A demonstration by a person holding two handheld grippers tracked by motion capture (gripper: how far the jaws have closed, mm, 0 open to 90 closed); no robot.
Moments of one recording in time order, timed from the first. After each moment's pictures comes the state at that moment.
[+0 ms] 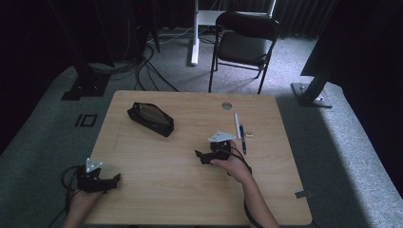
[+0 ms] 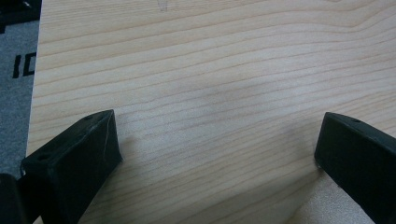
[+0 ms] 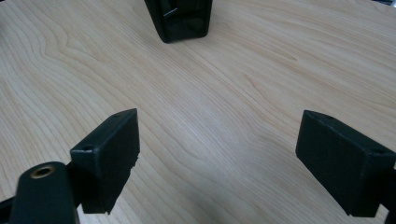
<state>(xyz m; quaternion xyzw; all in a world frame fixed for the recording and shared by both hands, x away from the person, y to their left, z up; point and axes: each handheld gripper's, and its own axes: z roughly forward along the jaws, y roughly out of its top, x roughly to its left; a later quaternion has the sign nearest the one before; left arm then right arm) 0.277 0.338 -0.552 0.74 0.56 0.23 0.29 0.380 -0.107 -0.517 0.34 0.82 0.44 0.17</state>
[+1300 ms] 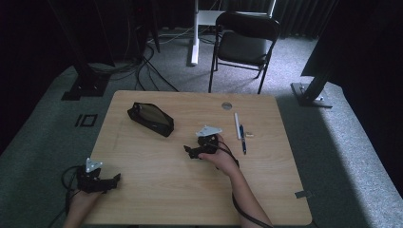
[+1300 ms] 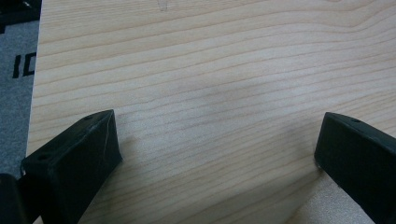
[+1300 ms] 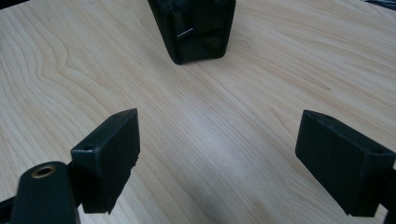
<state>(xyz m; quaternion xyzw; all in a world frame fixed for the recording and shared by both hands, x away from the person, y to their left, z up) 0.277 0.338 -0.552 0.74 0.56 0.23 0.29 0.403 -0.067 -0.519 0.33 0.82 0.44 0.16</state>
